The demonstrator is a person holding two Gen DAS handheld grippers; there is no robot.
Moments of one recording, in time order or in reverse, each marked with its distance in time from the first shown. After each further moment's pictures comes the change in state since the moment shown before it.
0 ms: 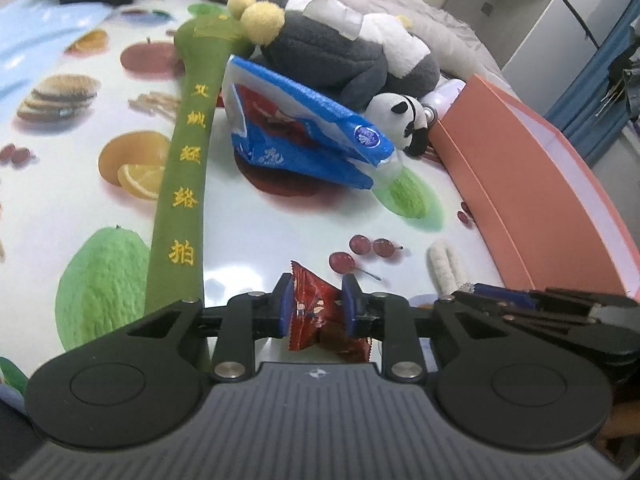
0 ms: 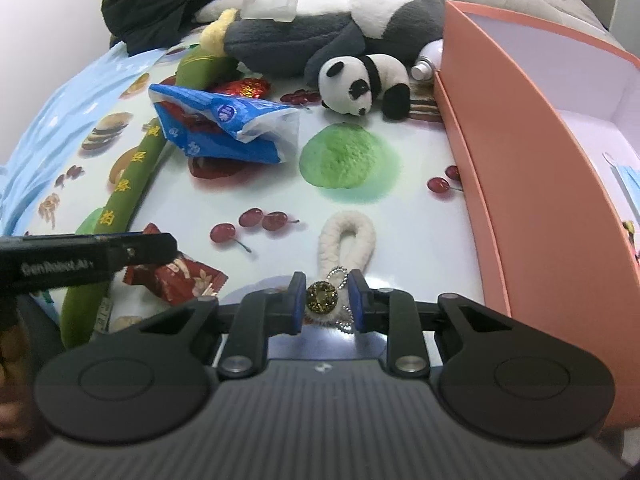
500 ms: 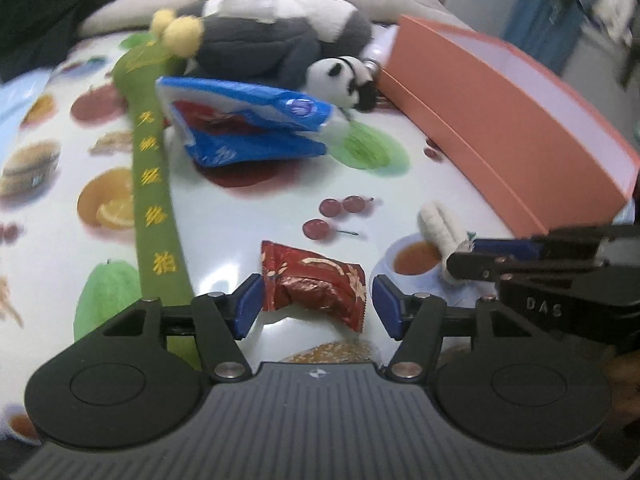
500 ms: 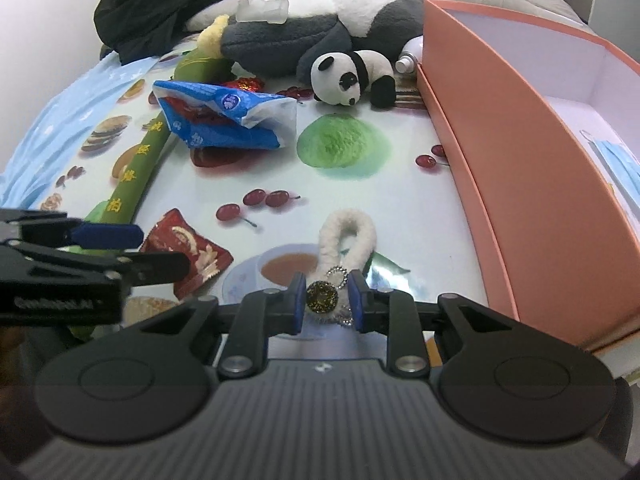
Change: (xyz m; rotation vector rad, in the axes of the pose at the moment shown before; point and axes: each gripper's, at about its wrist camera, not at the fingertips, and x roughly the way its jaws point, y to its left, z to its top) left arm -0.009 -0.032 -0.015 0.343 0.051 0.019; right arm -0.016 0.008 -0.026 0.041 -0.034 -0.033
